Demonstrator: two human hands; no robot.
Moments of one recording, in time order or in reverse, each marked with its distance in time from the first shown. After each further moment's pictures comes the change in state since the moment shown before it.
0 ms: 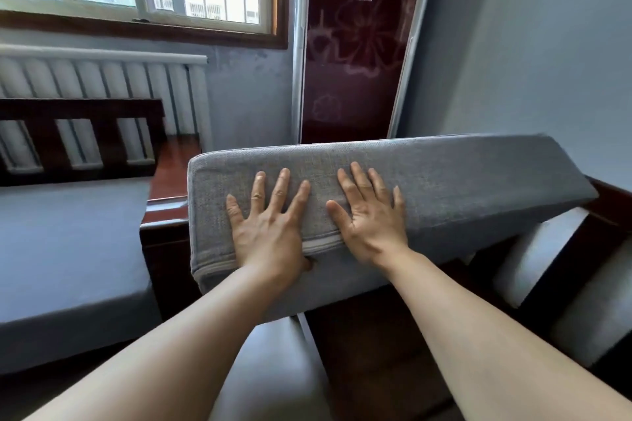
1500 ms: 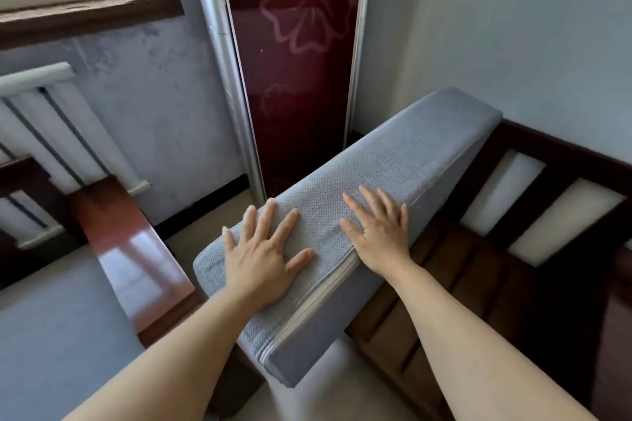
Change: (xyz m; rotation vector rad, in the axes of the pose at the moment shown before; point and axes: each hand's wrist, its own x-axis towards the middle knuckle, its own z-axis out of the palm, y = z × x) left_hand 0.312 -0.159 -0.011 -0.137 -0.400 0.446; right_hand 0.239 -0.064 0.010 0.011 -0.163 0.543
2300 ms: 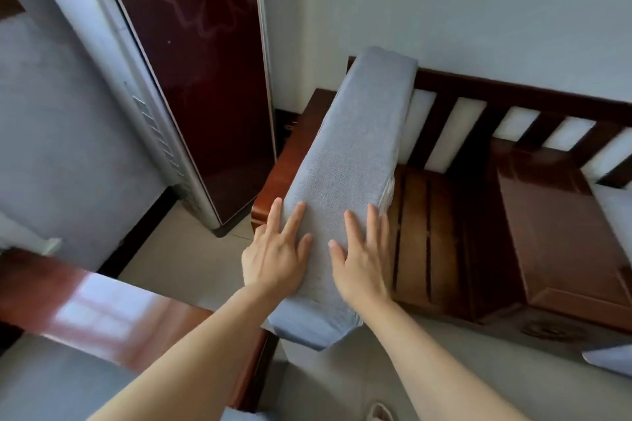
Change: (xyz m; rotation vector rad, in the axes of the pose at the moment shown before) left_hand 0.013 -0.093 -0.010 -0.219 -0.035 0.434; right_hand -0.079 -0.178 0.065 0.115 0.330 0.626
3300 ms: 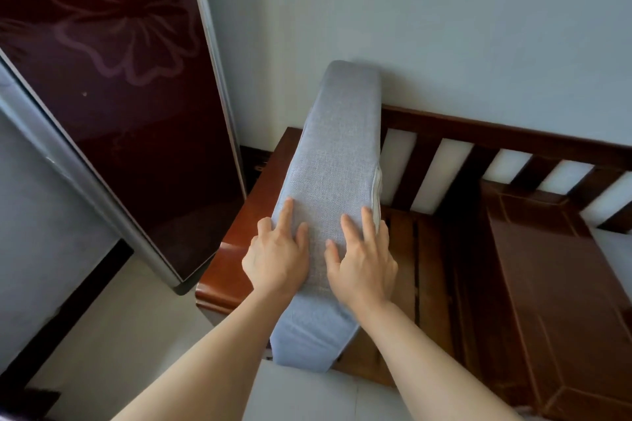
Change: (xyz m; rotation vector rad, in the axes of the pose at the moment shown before) left_hand 0.211 0.112 0.034 -0.145 0.152 -0.192; right_hand 0.209 0.062 -0.041 -0.166 0.113 0.010
